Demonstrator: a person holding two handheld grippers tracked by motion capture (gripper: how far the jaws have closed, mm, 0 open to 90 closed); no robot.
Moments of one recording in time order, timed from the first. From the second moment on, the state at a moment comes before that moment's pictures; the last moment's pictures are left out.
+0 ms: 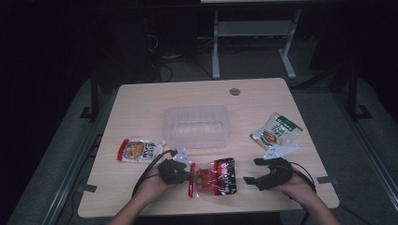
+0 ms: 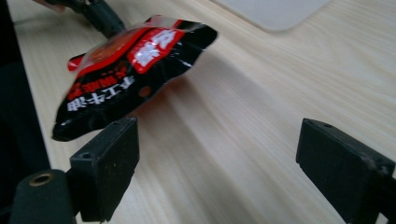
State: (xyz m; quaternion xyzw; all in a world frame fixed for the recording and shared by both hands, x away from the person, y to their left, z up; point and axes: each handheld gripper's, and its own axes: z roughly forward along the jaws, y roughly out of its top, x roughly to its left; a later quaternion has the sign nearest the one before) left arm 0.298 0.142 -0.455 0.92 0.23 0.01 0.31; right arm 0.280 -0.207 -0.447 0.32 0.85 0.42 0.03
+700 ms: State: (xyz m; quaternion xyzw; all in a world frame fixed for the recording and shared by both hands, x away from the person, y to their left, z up) left arm 0.299 0.143 -0.455 0.92 0.23 0.00 0.31; right arm 0.276 -0.180 -0.448 0.31 0.84 0.44 -0.03
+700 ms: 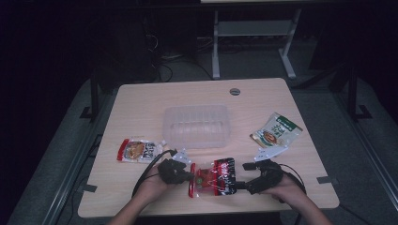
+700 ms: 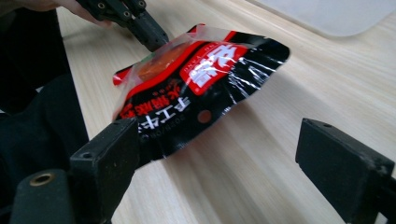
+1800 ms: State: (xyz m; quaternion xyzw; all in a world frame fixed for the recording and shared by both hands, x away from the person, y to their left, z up) left arm 0.297 0.142 -0.455 0.92 0.24 0.01 0.31; right arm 0.285 -0.143 -0.449 0.31 0.85 0.43 -0.07
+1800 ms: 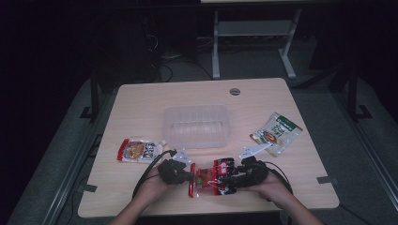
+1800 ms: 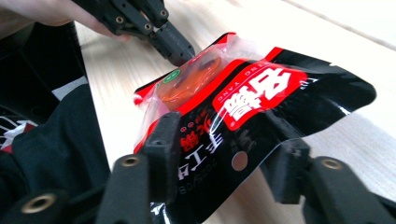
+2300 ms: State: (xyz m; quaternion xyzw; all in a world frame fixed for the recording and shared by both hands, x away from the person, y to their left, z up) left arm 0.297 0.142 -0.456 0.91 0.25 0.00 0.32; right arm 0.293 -0.139 -0.447 0.30 0.84 0.43 -0.09
